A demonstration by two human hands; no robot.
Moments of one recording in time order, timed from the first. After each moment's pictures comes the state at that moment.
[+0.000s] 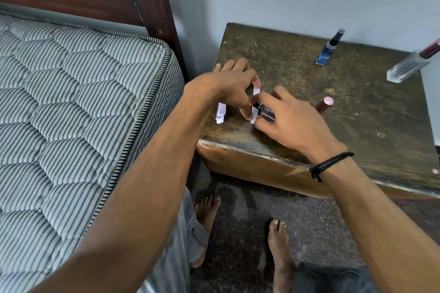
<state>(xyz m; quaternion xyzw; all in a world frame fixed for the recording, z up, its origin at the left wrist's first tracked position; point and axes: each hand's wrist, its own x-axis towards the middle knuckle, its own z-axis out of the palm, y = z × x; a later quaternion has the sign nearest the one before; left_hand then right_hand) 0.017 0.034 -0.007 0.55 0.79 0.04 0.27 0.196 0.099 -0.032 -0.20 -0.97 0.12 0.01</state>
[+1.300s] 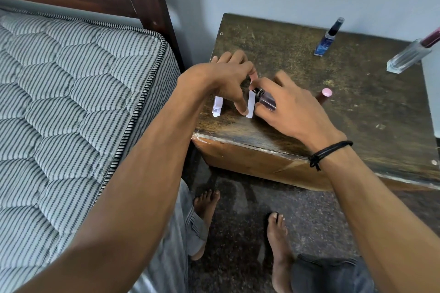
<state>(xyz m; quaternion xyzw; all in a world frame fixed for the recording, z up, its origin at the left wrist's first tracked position) 0.014 0.031 -0.005 0.58 0.77 0.01 0.26 0.194 0.109 -0.038 -0.21 -0.96 0.15 0.05</state>
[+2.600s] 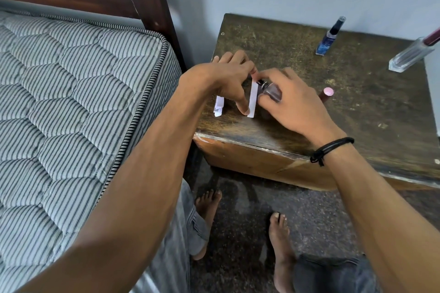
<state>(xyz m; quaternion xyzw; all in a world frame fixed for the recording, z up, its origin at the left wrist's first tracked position) 0.014 0.031 -0.005 0.57 0.78 -0.01 0.26 0.189 0.108 -0.027 -0.28 -0.93 0.24 0.07</state>
